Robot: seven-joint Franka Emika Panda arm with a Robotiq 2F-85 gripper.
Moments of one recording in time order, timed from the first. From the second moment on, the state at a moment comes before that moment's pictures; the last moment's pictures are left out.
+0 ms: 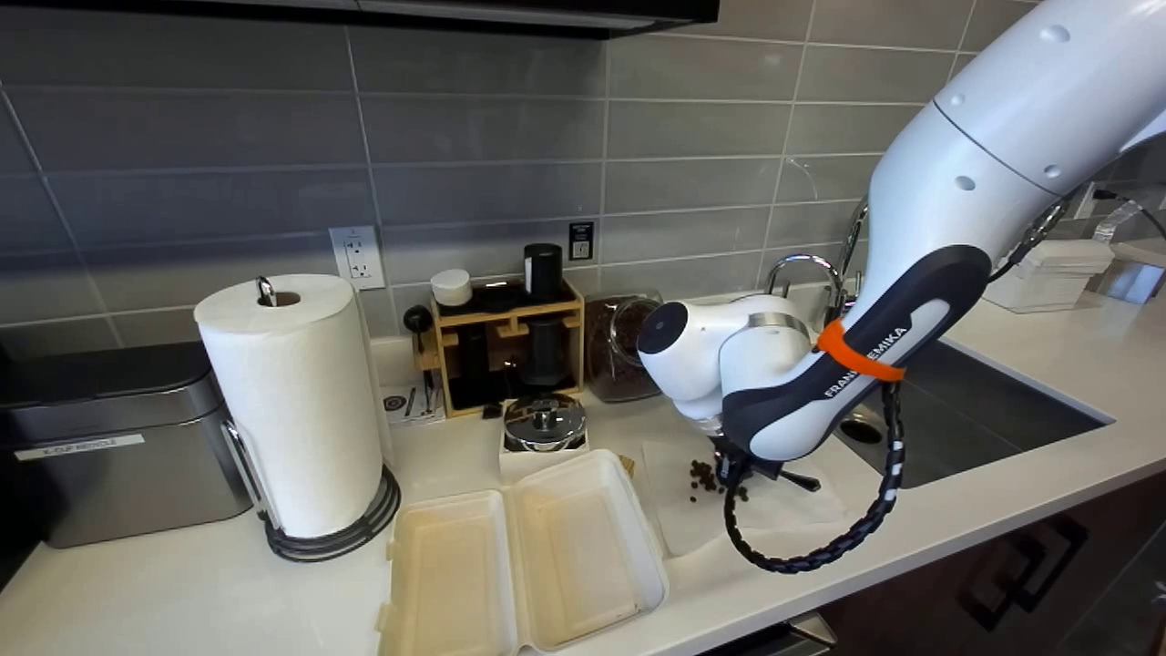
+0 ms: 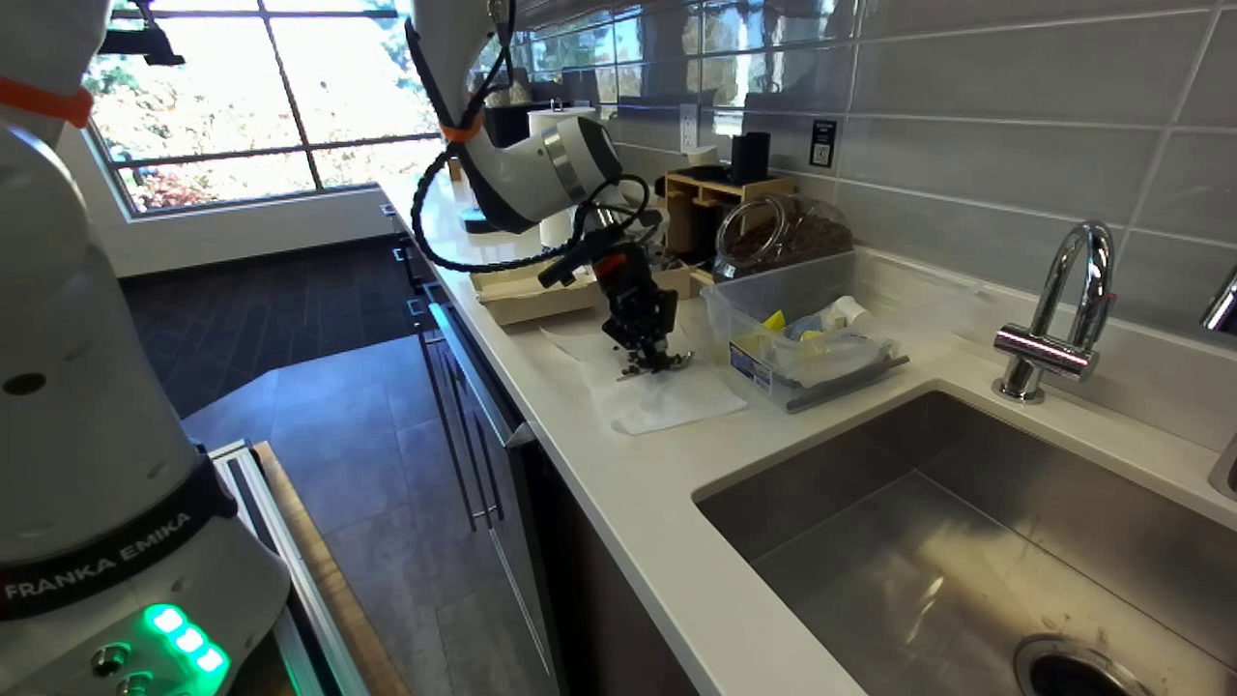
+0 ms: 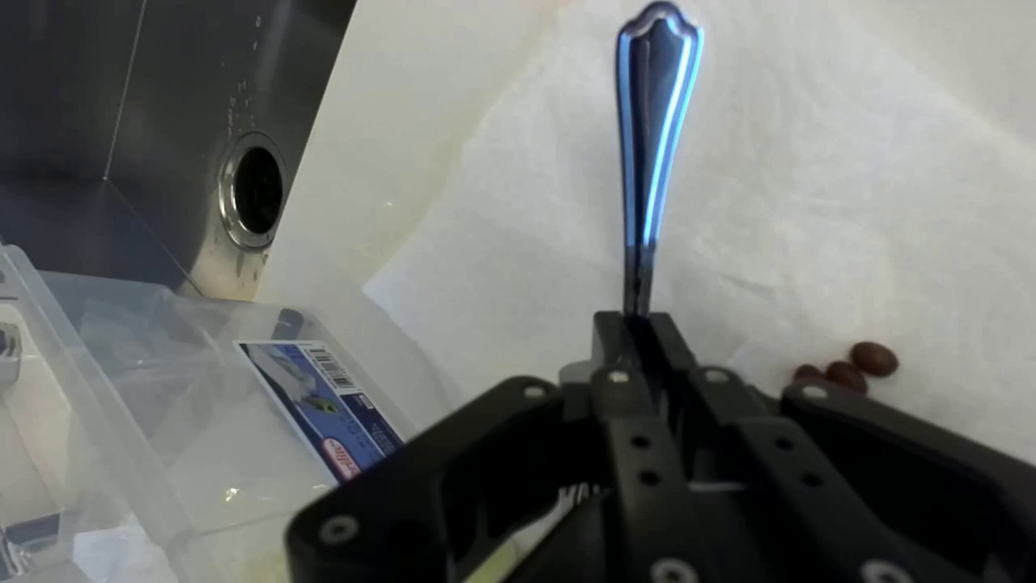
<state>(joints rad) 0.20 0.53 -0.02 -2.05 -0.76 2.17 0.56</state>
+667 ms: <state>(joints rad) 0.20 0.52 -0.01 -2.05 -0.76 2.17 0.53</state>
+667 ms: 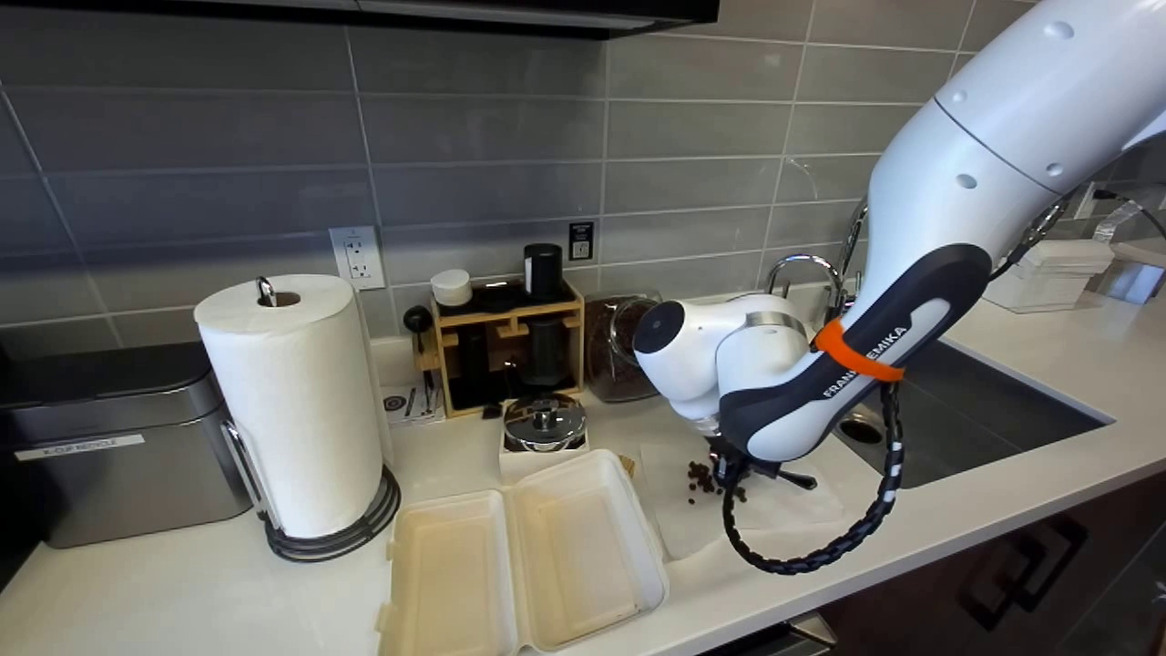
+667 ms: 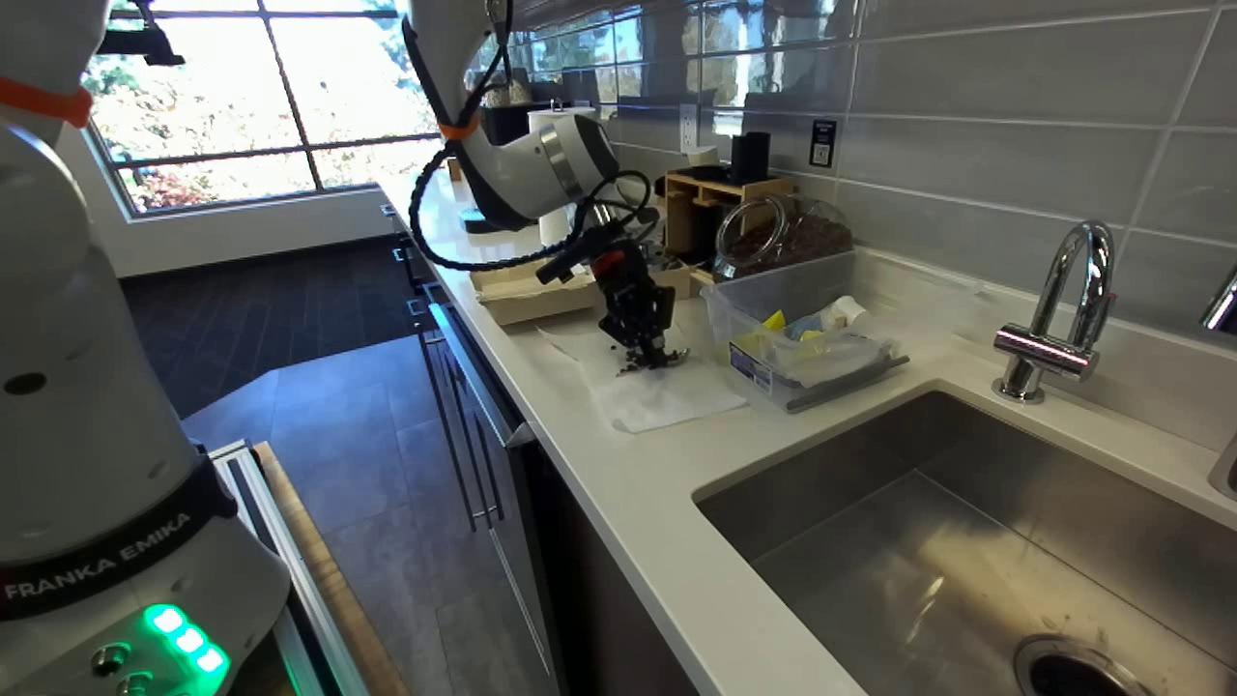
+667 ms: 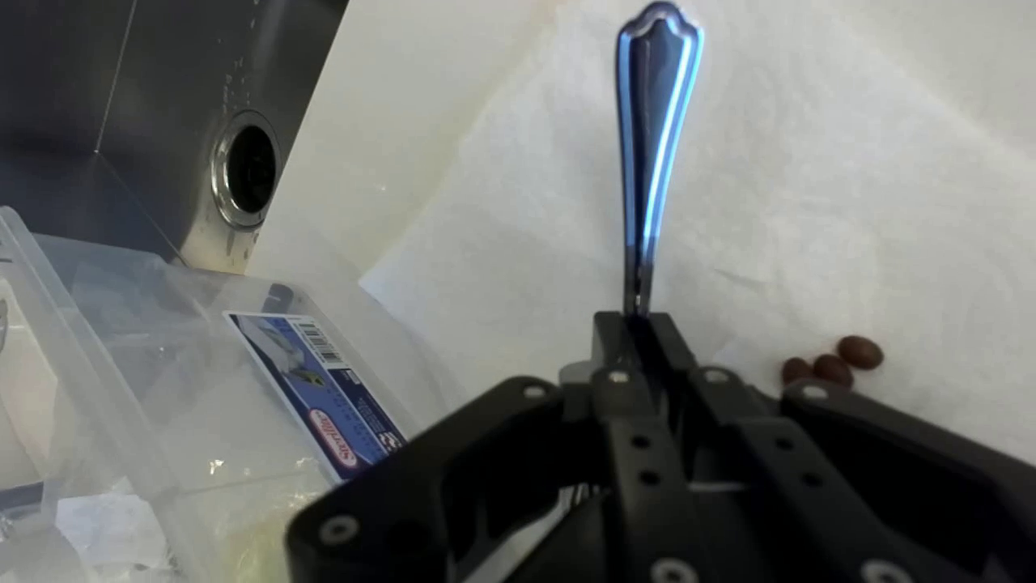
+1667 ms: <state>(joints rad) 0.20 0.52 -0.01 -2.06 -0.76 2.17 0.47</state>
